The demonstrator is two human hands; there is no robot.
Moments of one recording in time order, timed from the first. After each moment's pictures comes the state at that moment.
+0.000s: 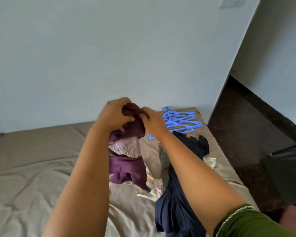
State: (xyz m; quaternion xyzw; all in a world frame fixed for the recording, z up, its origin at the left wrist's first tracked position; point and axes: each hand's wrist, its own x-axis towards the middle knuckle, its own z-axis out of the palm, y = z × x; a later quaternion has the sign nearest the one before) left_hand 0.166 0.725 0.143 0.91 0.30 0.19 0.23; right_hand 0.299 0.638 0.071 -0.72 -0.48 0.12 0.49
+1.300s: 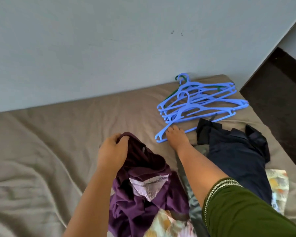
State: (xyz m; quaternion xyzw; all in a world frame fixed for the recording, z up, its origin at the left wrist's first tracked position) left_hand 0.287 0.910 -0.248 0.67 0.57 0.14 0.46; right_hand 0.514 0.845 -0.410 -0.84 -0.51 0.13 -0.11
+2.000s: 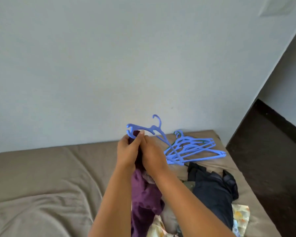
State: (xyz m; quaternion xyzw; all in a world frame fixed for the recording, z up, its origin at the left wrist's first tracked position) left_hand 0.268 0.841 0.043 0.49 0.42 0.35 0.68; right_hand 0.347 0.799 0.001 -0.72 -0.56 0.06 0.40
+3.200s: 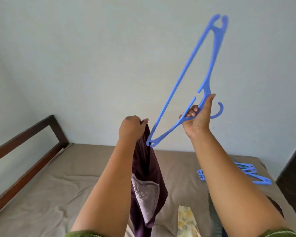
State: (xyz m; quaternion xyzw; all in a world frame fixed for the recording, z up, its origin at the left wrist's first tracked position) left_hand 0.068 0.838 0.189 0.78 0.57 0.23 0.08; right_hand 0.253 0.759 0.202 -0.29 -0.11 0.42 0.85
